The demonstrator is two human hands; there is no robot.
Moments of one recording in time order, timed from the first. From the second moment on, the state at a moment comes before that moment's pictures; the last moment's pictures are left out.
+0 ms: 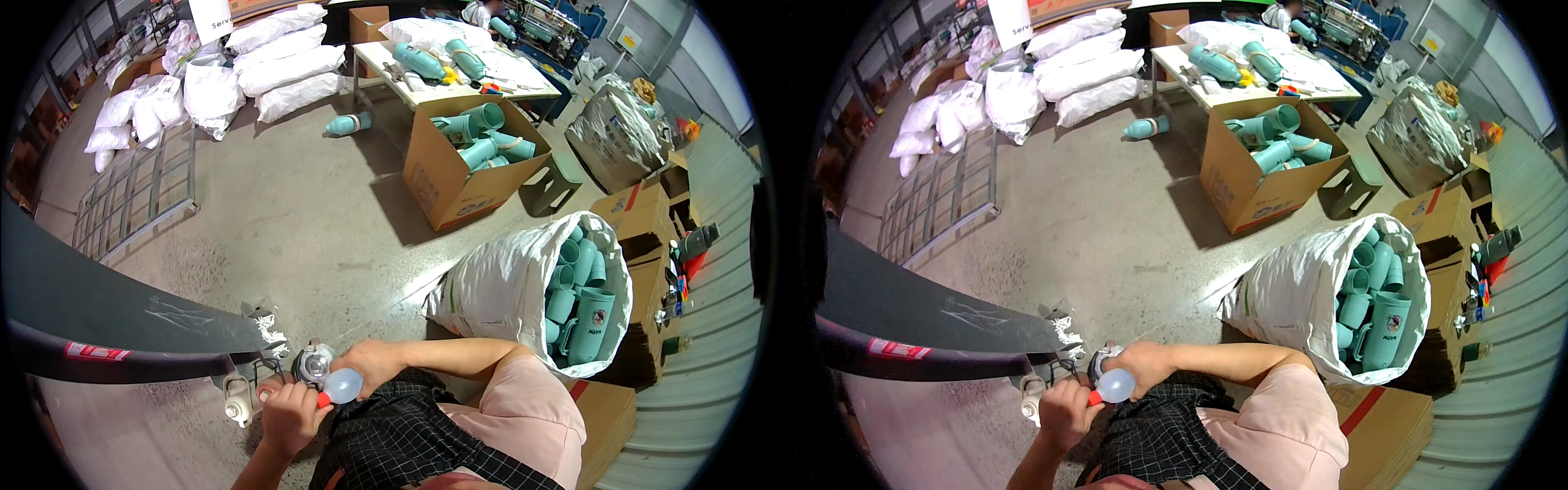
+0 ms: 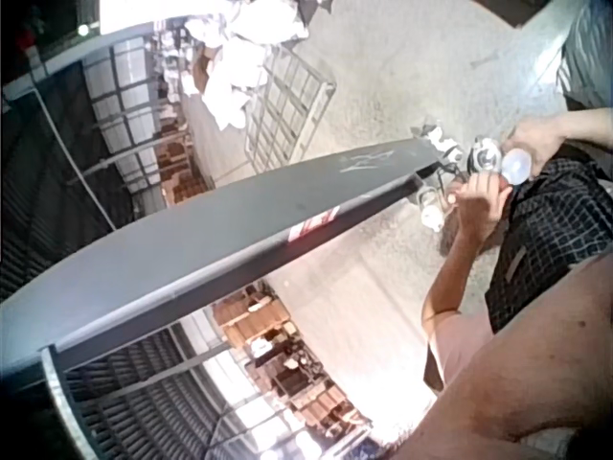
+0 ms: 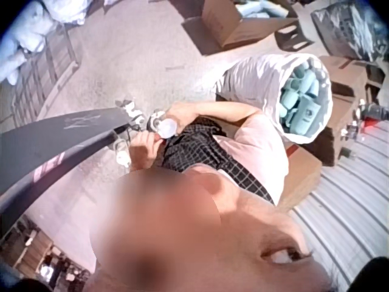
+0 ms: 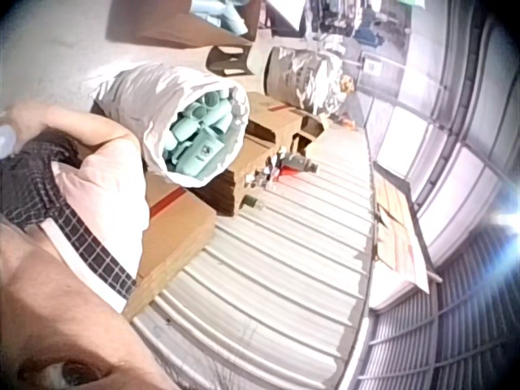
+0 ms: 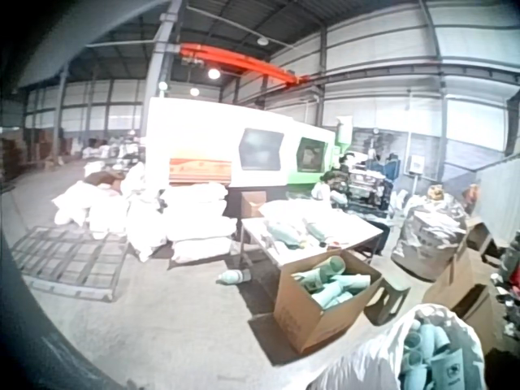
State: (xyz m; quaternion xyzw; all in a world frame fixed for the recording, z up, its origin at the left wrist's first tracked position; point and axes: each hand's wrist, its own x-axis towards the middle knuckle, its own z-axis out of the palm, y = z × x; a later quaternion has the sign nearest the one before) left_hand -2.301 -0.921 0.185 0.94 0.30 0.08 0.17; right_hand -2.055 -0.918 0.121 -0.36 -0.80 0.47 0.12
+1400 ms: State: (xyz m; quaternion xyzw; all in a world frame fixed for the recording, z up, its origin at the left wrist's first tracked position) left_hand -2.332 -0.954 0.168 0.92 0.37 0.07 0.10; right_hand -2.080 -0.913 0.119 -0.30 -0.78 0.53 0.09
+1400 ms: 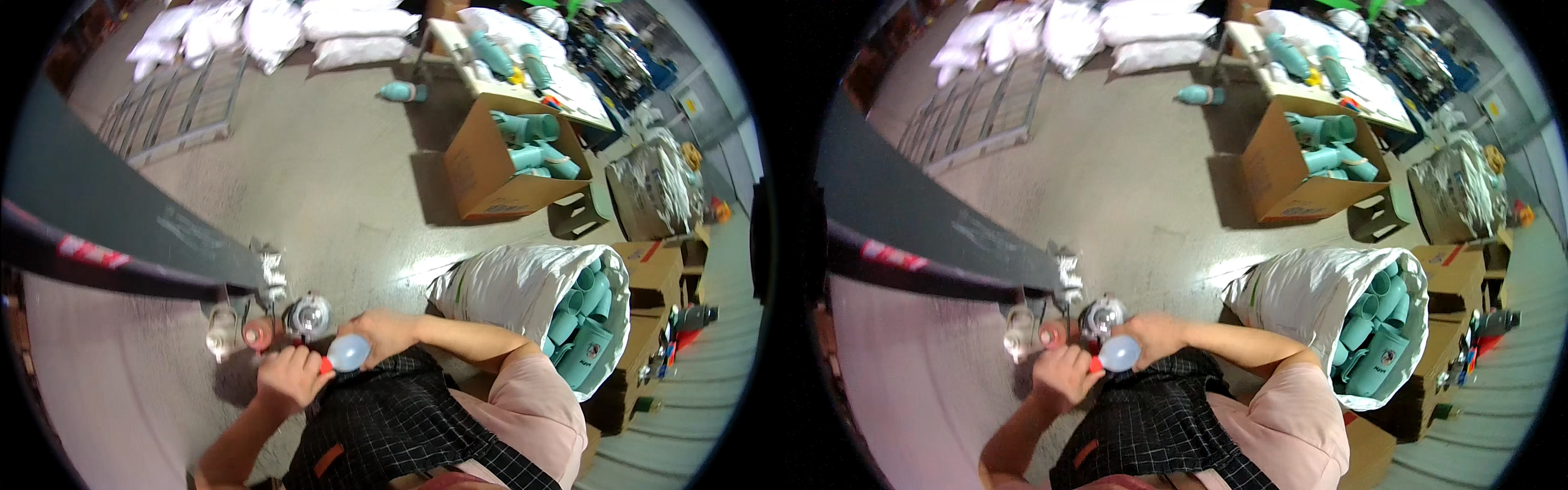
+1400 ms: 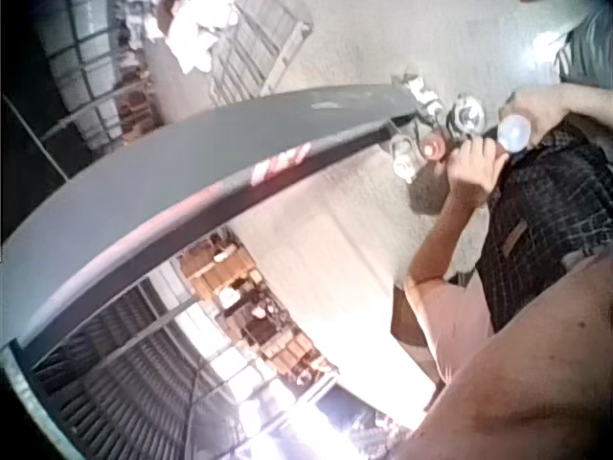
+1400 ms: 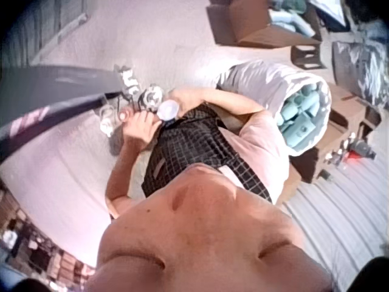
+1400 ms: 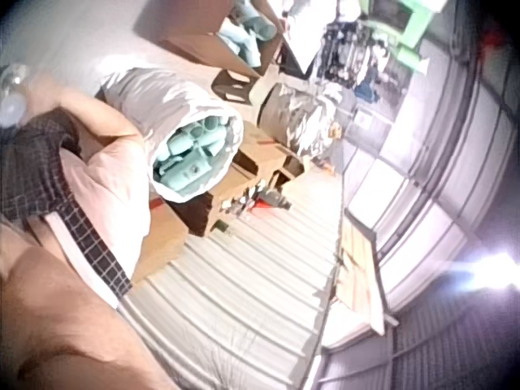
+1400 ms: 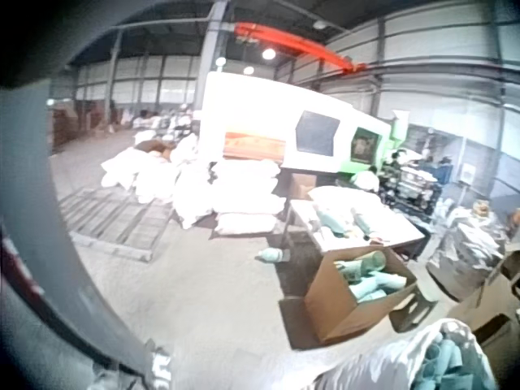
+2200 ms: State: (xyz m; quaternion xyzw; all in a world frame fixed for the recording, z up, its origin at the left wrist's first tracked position) left_hand -2.340 -0.955 0.147 0.76 0.55 0.25 0.25; right_hand -2.110 -0.896 0.124 -0.40 -0.79 0.46 0.08
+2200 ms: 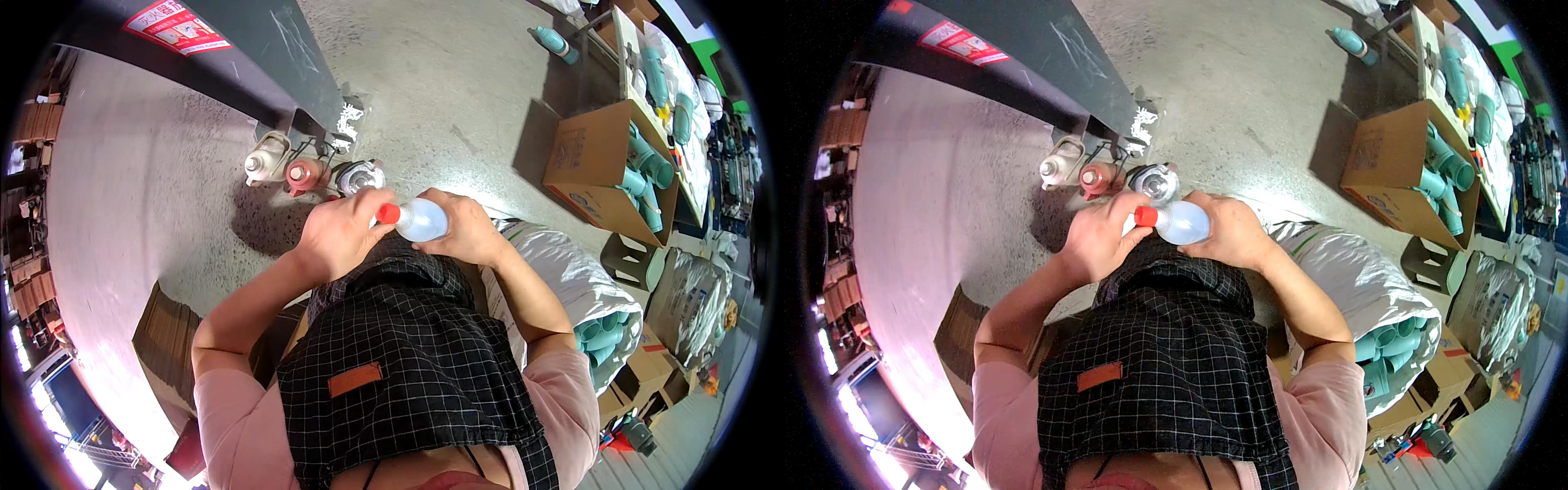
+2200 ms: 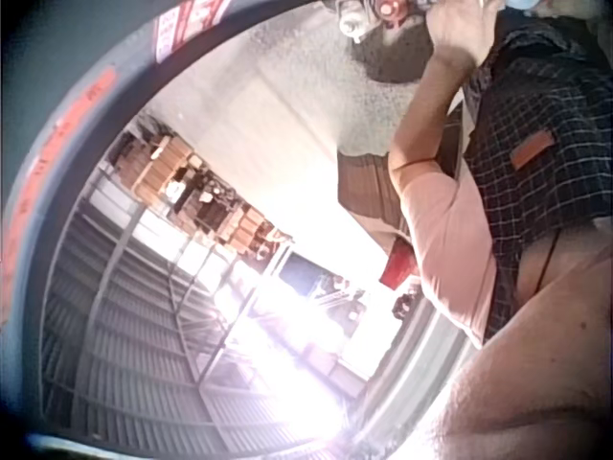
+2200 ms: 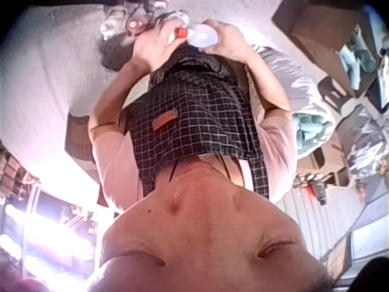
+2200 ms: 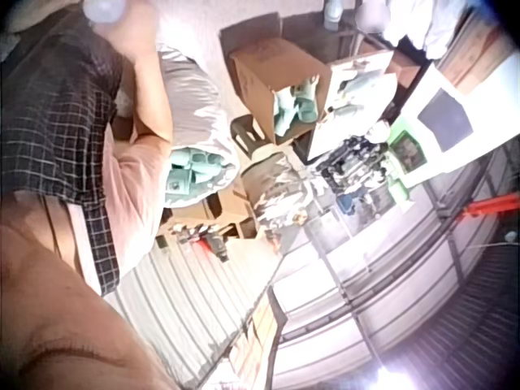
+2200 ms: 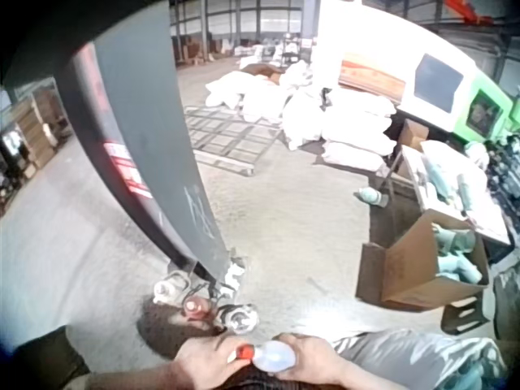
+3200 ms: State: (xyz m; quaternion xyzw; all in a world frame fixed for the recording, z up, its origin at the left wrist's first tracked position) left_hand -2.306 -0.916 0.065 0.30 0.56 0.65 0.42; right_hand -2.107 -0.890 0.110 -0.49 -0.75 0.44 0.05
